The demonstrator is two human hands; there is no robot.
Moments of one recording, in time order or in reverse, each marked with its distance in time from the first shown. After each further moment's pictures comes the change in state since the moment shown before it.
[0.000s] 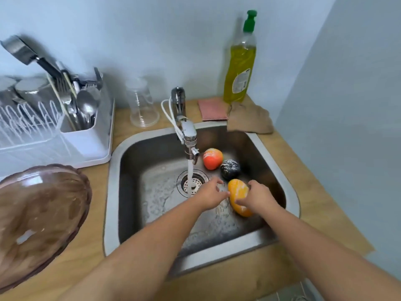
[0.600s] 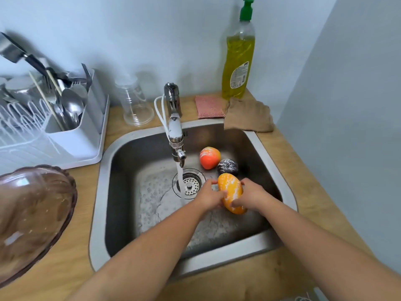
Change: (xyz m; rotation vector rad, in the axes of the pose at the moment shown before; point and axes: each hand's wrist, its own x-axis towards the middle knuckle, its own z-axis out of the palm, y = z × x) left_hand 0.025 -0.001 0.029 -0.446 0.027 -0.213; right_hand 0.026 0.004 -0.009 0.070 -0.201 -0.054
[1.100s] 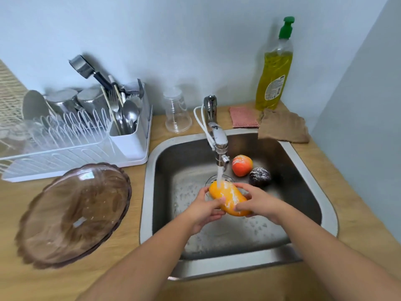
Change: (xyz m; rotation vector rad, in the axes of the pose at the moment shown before) left_hand -0.075 -0.020 -0.091 -0.386 -0.015 -0.022; right_hand -0.033 -0.059 0.026 0.401 -0.301 -0.282
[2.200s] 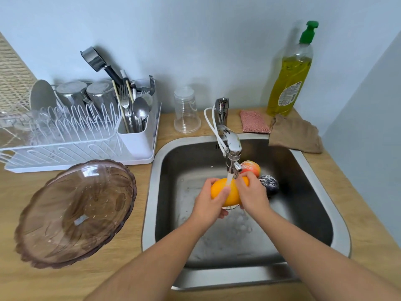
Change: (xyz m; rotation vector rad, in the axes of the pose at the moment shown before) left_hand 0.002 0.013 0.004 0.229 0.245 0.299; right_hand 0.032 -0.029 0.030 0.021 0.536 -0.176
